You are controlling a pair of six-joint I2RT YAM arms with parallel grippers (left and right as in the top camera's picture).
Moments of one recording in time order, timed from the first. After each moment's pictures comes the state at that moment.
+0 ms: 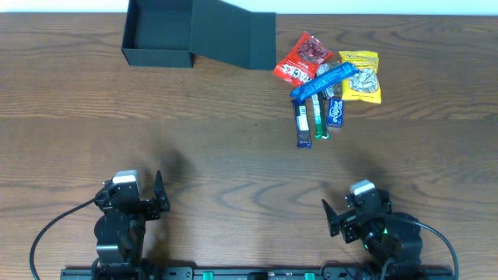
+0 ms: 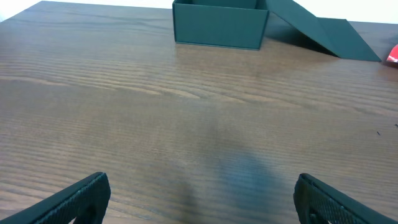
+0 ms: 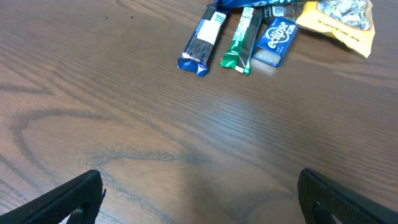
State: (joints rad) left arm 0.00 0.01 0.14 -0.50 -0.06 -0.06; right arm 0.13 0.01 0.17 -0.72 -0.20 -0.16
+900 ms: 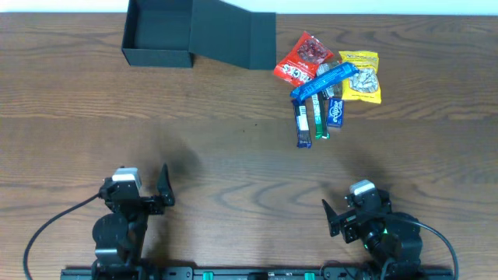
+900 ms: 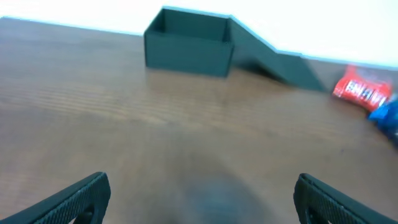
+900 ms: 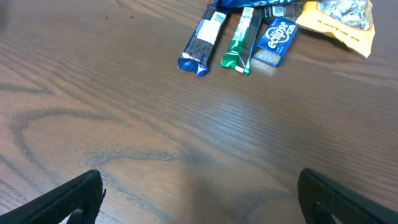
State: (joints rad) left arm 0.00 0.03 0.12 -0.34 0.04 -0.14; right arm 0.13 0.01 0.17 -0.72 -0.20 -0.16
